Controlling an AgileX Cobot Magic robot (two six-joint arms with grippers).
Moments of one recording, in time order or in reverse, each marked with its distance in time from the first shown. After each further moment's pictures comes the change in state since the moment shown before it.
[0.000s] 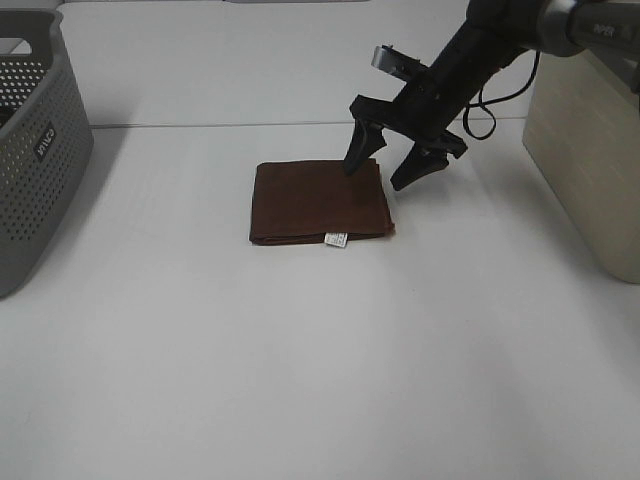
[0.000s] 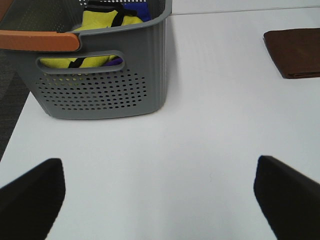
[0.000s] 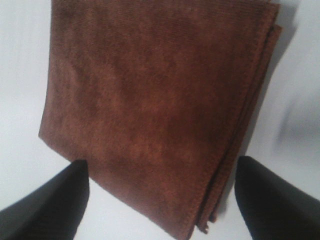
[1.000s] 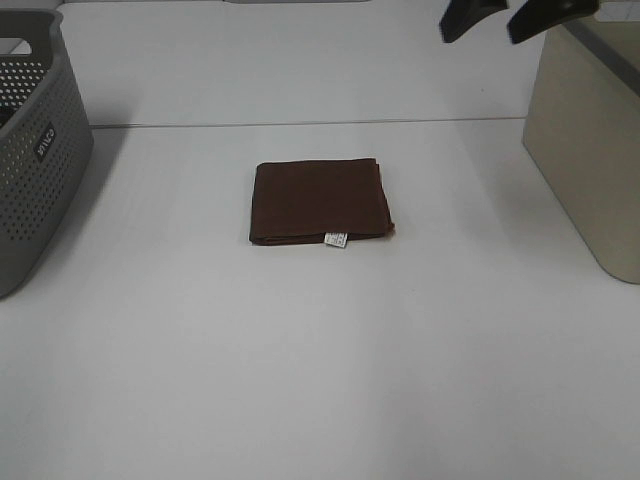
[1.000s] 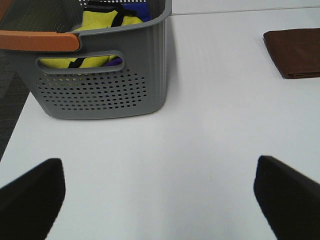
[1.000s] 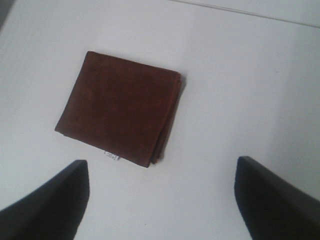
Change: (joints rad) left arm 0.000 0.000 0.000 0.000 0.000 0.000; right arm 0.006 -0.697 0.506 -0.252 -0.250 -0.032
